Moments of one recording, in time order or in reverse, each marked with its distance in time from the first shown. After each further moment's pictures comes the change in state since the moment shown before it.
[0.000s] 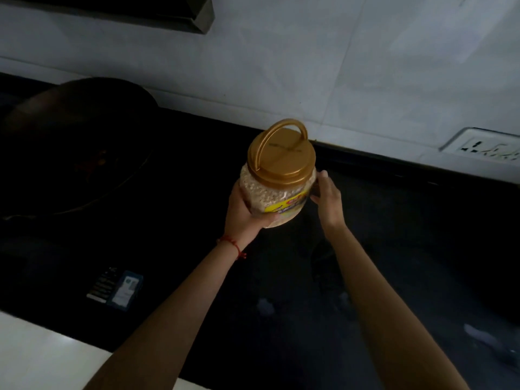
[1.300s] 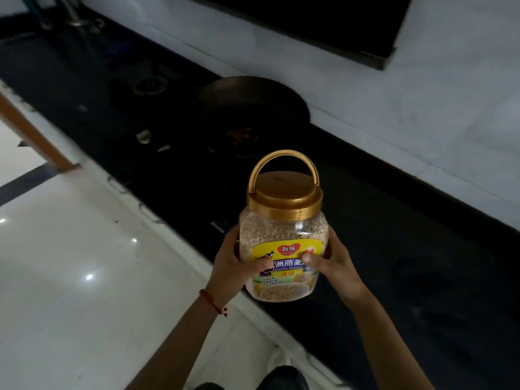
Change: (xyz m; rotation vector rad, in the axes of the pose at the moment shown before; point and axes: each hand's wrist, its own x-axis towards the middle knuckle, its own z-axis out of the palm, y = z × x) left_hand -0.226 -0.033 -0.190 -0.399 0.234 -0.087; right_hand -0.217 -0.036 0.127 -0.003 -0.785 0.015
